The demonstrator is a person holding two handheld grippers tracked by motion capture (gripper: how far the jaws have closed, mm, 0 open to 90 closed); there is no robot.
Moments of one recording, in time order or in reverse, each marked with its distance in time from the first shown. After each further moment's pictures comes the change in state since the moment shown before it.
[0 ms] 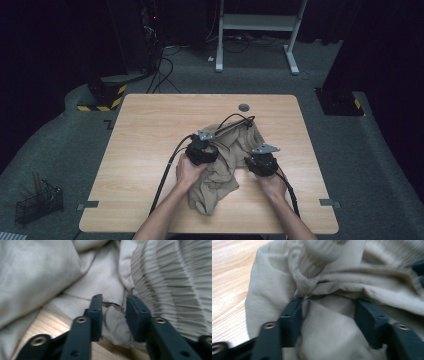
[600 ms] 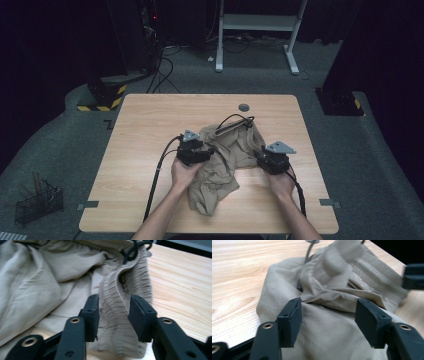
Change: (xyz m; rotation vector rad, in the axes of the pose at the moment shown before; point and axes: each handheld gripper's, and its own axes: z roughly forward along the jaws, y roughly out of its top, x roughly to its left) left arm 0.017 -0.012 -0.033 -0.208 -0.121 -0.182; right arm -0.016 0.002 -0.035 -0.182 -0.085 0.033
